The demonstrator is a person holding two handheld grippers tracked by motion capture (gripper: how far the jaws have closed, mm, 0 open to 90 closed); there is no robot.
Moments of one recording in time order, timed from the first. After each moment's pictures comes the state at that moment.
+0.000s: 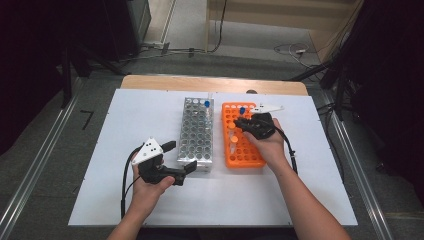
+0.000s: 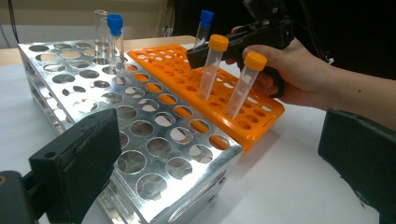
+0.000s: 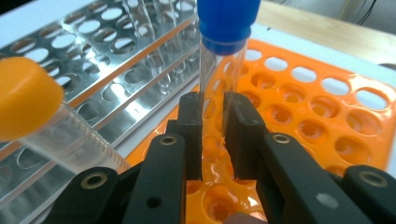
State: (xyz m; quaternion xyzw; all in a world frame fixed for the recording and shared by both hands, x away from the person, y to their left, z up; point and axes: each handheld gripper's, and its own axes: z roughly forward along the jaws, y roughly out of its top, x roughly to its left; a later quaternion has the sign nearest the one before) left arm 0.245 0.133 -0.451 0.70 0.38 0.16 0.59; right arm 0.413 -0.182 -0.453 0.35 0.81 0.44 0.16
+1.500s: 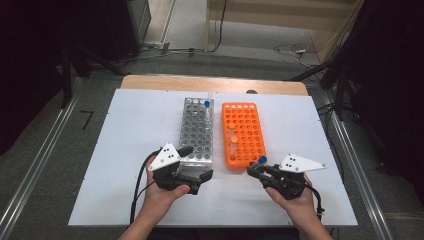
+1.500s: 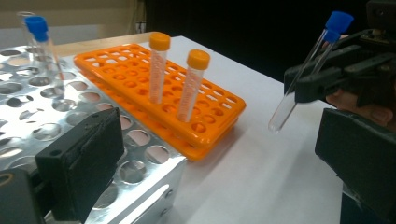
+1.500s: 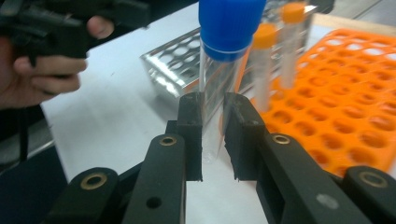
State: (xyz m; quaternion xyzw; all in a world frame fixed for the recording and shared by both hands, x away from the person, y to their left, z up) left arm 0.233 0.093 -0.443 0.73 0.33 0.13 0.59; right arm 0.244 -0.228 -0.433 0.28 0.81 0.51 0.11
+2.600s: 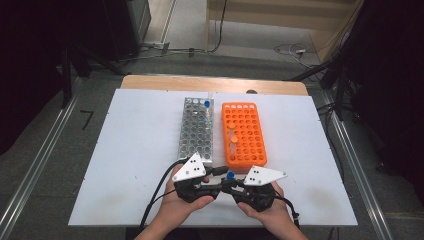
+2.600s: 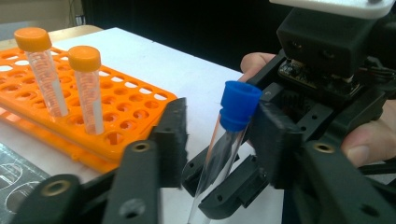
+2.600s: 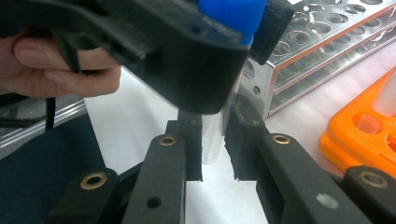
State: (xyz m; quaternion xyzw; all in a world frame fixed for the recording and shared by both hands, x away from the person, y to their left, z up) left arm 0.221 0.047 -0.442 0.76 0.24 0.08 0.60; right arm 0.226 -0.168 -0.454 0.23 0.85 0.47 0.07
